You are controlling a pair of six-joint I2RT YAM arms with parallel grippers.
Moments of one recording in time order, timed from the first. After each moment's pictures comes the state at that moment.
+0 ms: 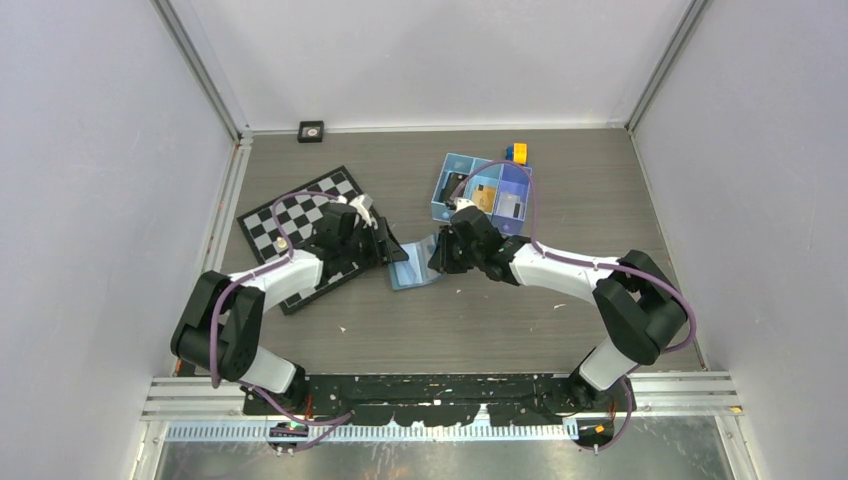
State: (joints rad) left arm -0.40 1.47 0.72 0.04 0.36 -0.64; right arm 0.75 1.59 0.91 -0.03 -0.07 0.62
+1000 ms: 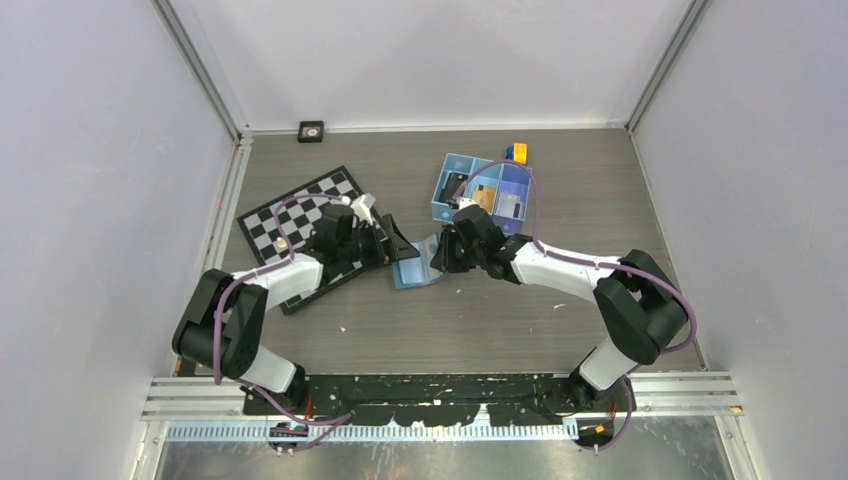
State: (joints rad) left arm -0.38 1.48 0.67 0.20 0.50 -0.70; right arm 0.74 1.59 0.91 -0.05 -0.07 0.62
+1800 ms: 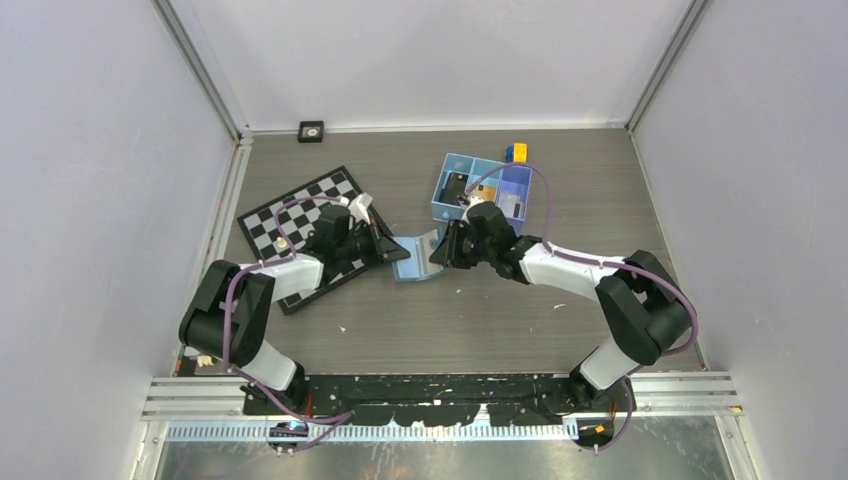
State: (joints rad) left arm -0.35 1.54 0.65 0.33 0.57 -0.76; right arm 0.67 1.58 0.85 0.08 -0.21 0.70
